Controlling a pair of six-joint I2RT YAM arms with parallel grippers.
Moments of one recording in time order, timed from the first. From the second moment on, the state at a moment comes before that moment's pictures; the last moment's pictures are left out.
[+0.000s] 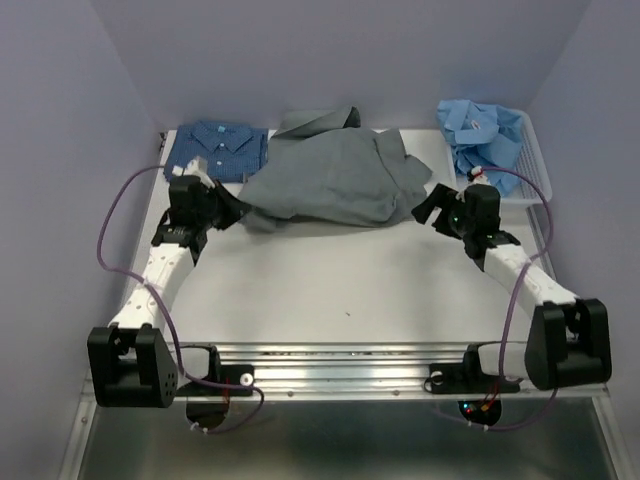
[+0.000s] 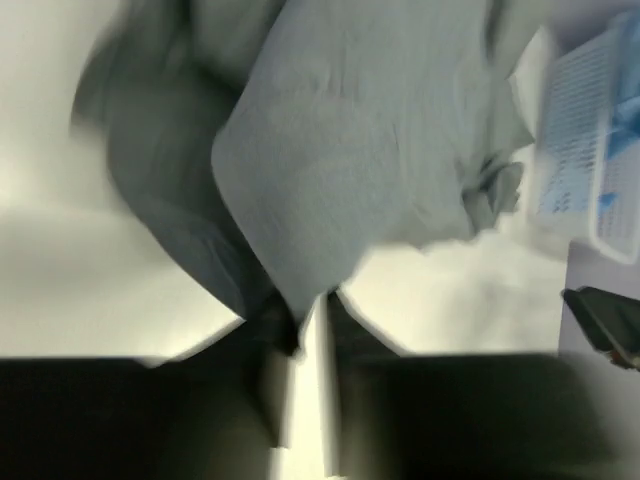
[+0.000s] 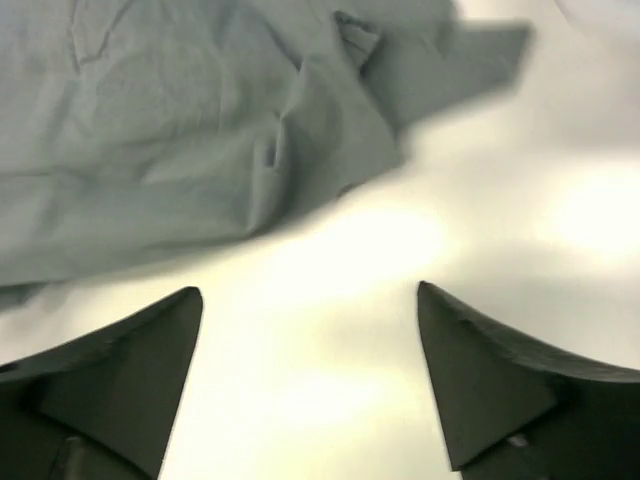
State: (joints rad) left arm -0.05 1.23 0.93 -0.09 0.31 -0.68; right arm 0.10 1.35 0.77 0.14 -0.17 0.52
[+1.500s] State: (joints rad) left arm -0.09 1.39 0.71 -0.36 0.14 -0.75; right arm 0.27 1.62 0.93 -0.40 0.22 0.54
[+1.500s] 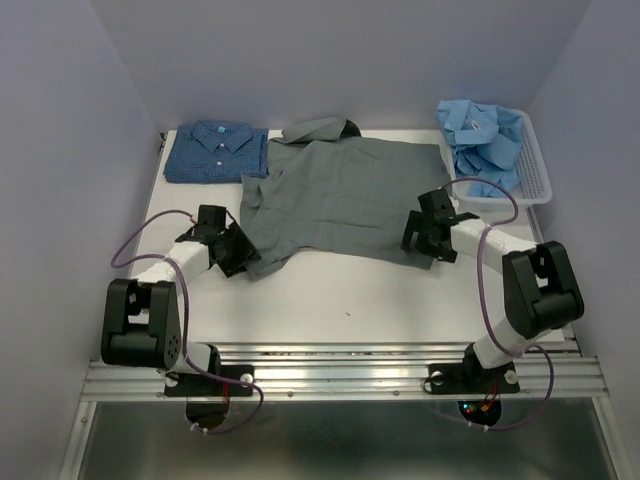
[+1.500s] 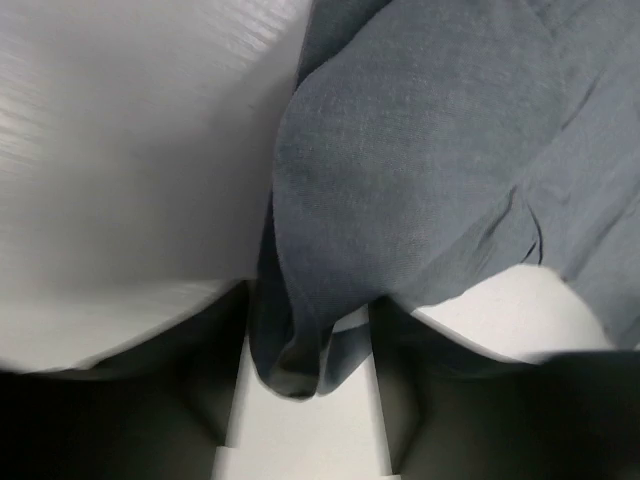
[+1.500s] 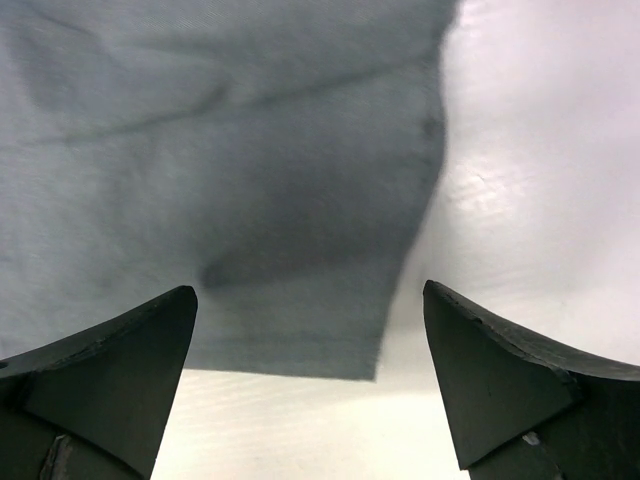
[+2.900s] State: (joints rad) left arm -0.13 0.97 0.86 -0.33 0.41 -0.66; right arm 0.26 1.12 0.94 -0.38 0.34 0.47
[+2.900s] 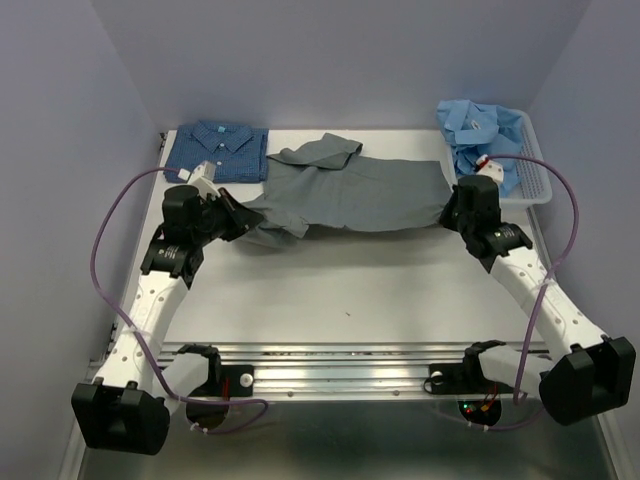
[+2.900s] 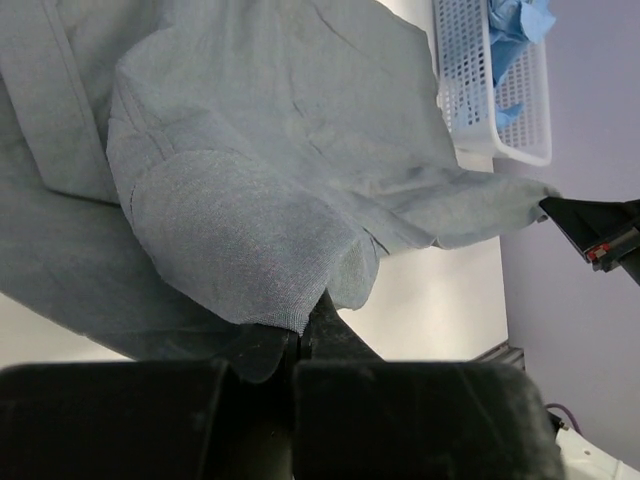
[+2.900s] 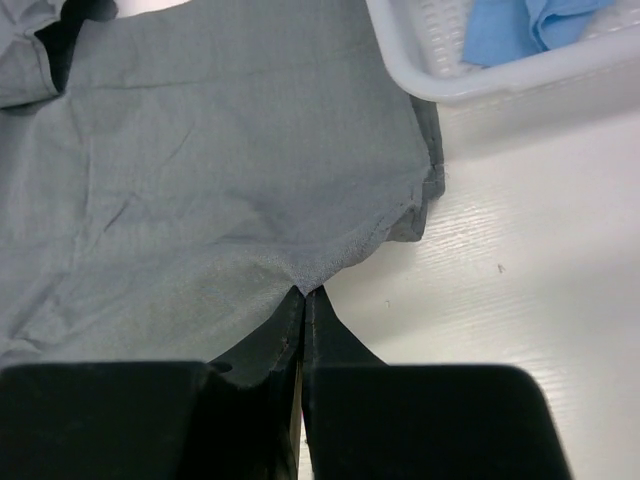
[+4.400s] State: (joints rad) left arm -0.09 1.87 2.23 -0.35 0.22 -0.46; right arm 0.12 1.68 1.68 0.01 0.11 0.14
